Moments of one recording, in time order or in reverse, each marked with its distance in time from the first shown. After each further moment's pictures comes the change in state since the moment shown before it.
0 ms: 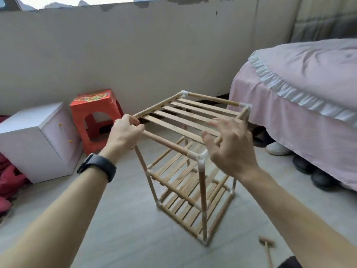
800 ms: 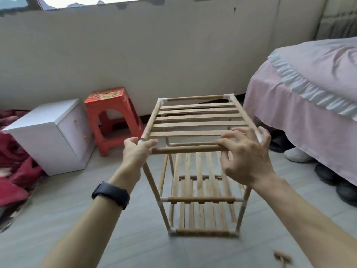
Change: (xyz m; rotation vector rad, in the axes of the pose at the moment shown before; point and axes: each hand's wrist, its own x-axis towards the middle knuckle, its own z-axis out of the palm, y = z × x) left_hand -0.021 -0.031 0.032 -0.527 -0.022 -0.431; right_hand 0.013 0.036 0.037 -0.252 -0.083 -0.160
